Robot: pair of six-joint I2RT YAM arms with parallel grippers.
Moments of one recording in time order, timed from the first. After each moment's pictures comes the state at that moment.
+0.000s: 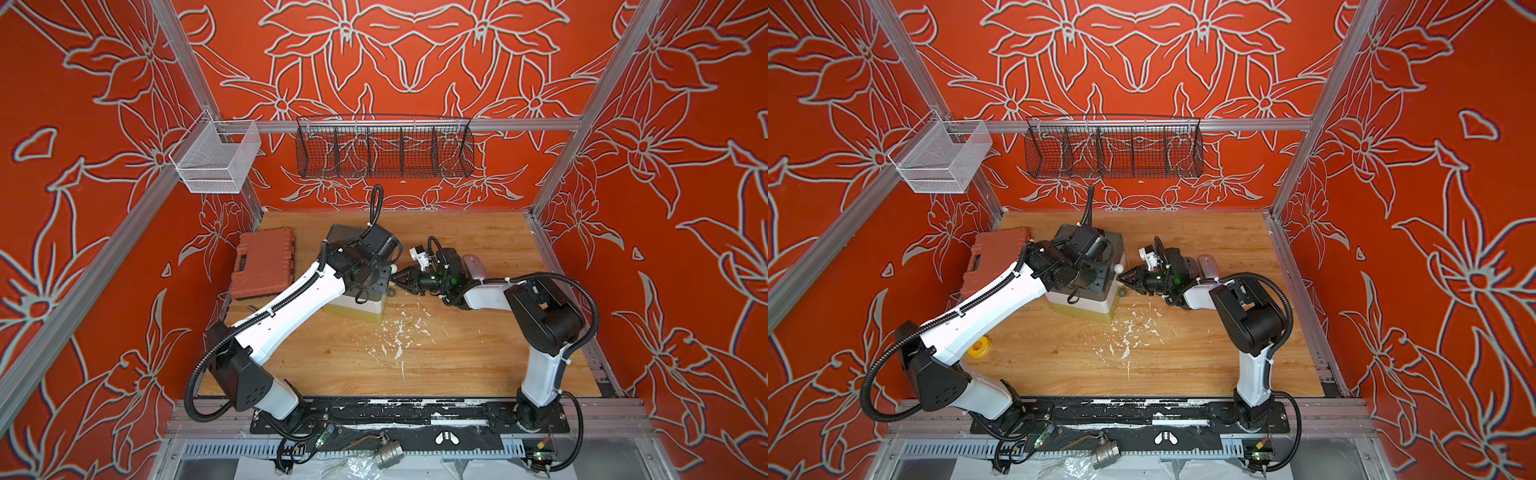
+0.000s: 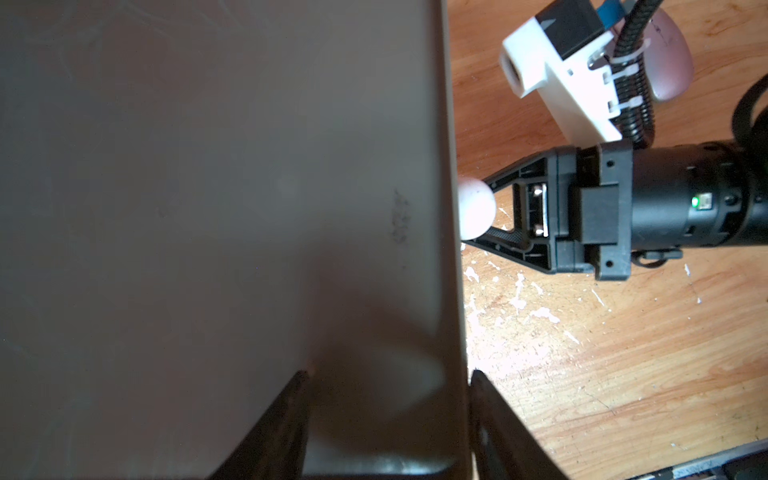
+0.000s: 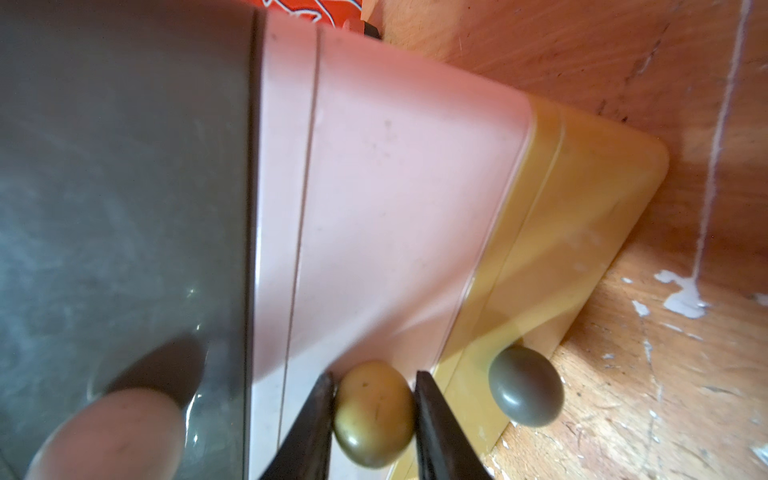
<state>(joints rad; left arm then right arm) -0.66 1.52 1.54 -1.09 -0.24 -0.41 0.51 1.88 0.93 0.57 -0.78 1.07</state>
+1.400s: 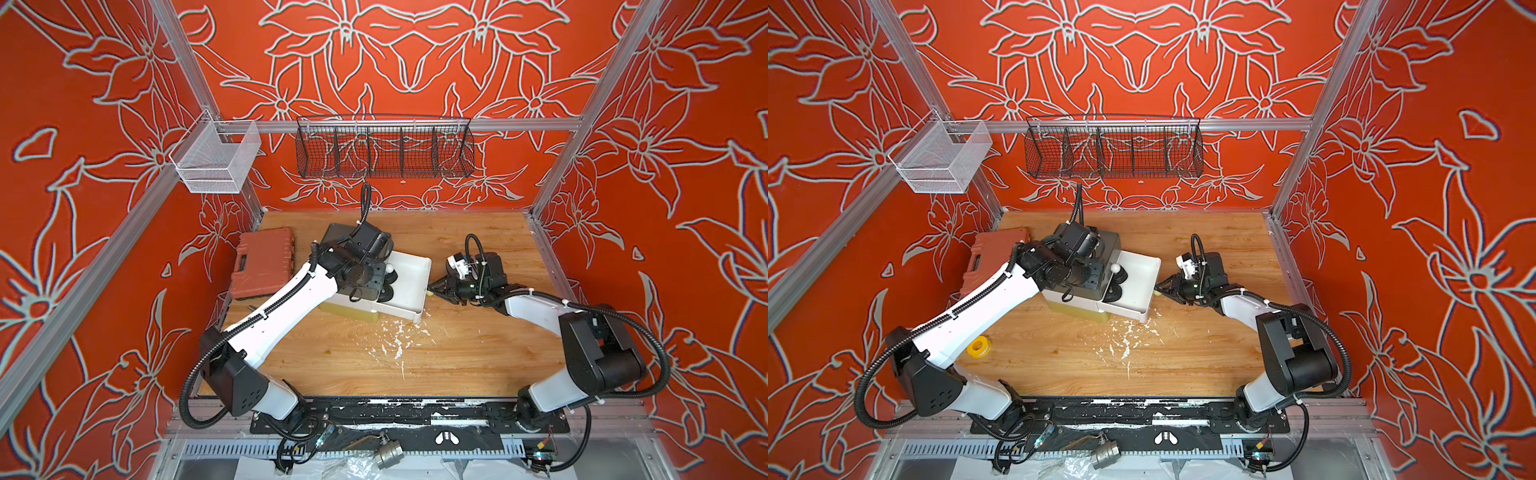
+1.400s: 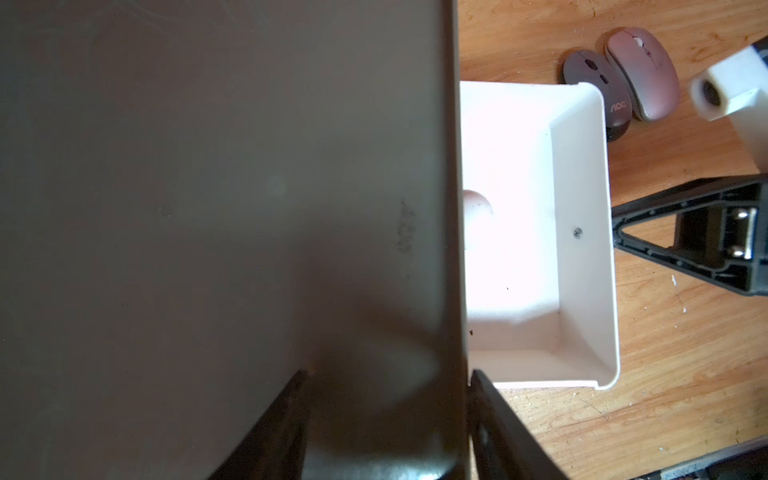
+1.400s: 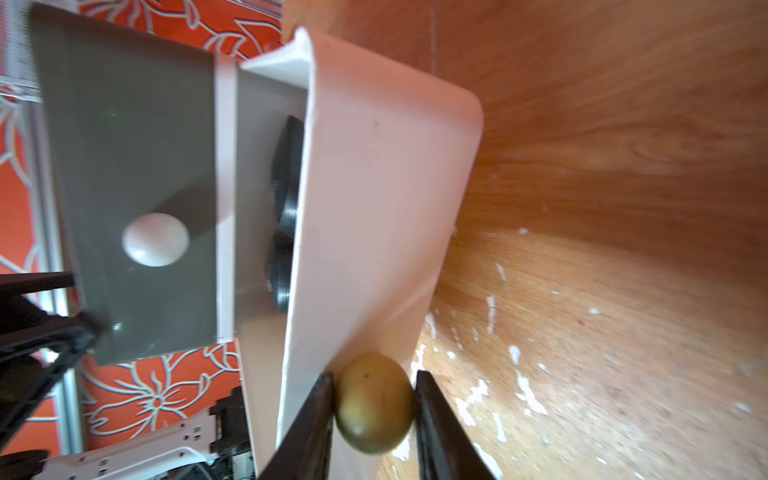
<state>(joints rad) -0.61 1.48 1.51 -1.06 -0.19 -0.39 0.27 1.54 0.75 0.04 -0.79 0.73</state>
